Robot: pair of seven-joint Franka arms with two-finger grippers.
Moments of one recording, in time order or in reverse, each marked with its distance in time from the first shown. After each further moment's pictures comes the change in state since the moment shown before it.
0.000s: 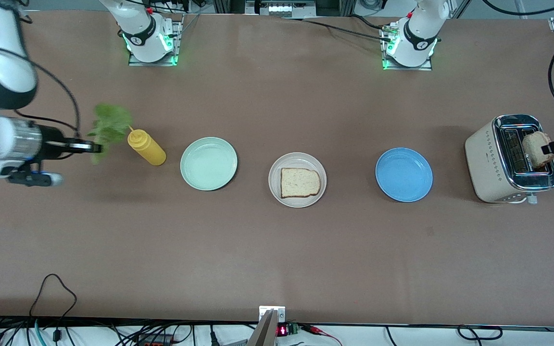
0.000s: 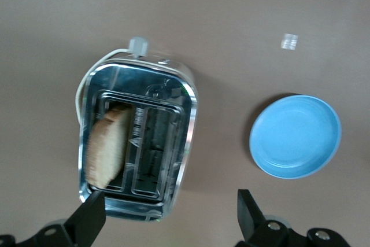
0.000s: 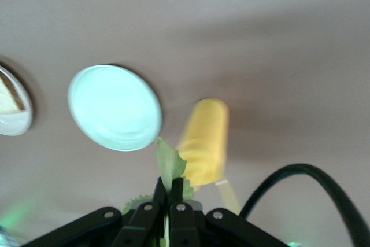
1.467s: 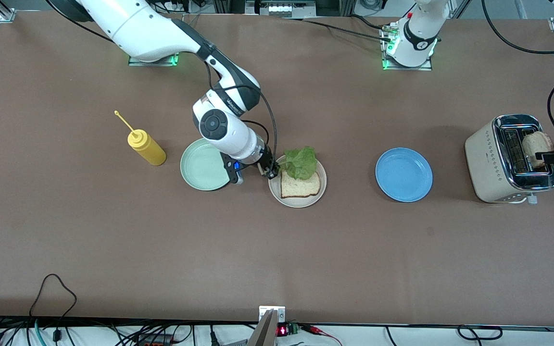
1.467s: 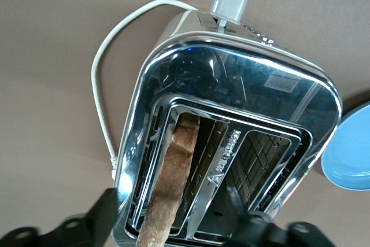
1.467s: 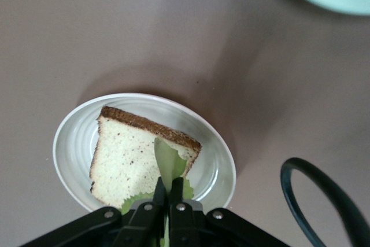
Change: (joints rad) left arm 0.123 0.224 -0.001 0.015 0.049 0.000 0.038; right arm 0.688 0.440 -0.036 0.007 -0.085 0.908 1.467
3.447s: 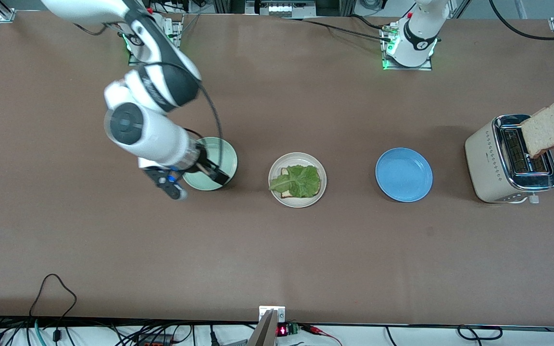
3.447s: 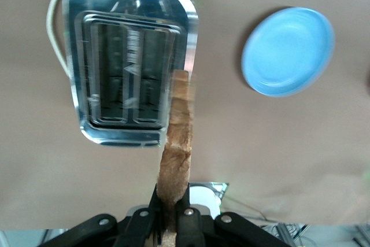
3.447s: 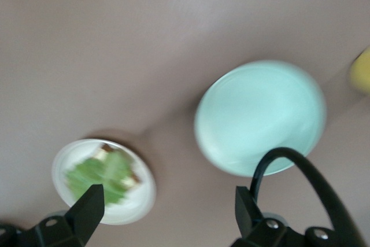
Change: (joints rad) left arm 0.011 -0.041 -0.181 0.381 -0.043 -0.518 0.055; right arm -0.233 -0.295 -0.063 0.134 -0.003 -0.654 -0.812
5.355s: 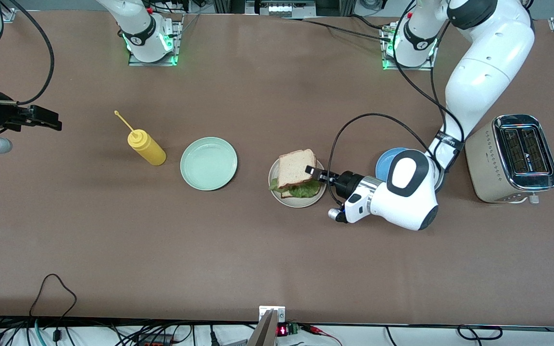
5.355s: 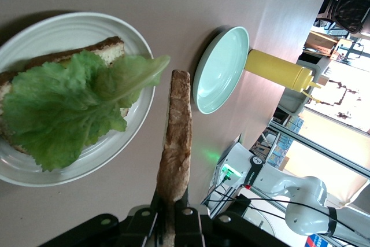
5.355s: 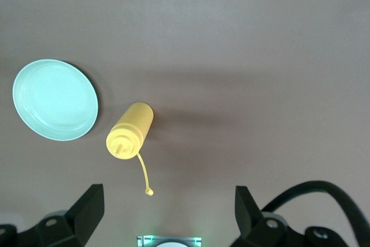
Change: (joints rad) left arm -0.413 0.524 -0.396 -0.178 -0.553 0.742 -0.164; right arm -0.129 -0.292 -0.354 -0.007 -0.071 -0.388 -1.005
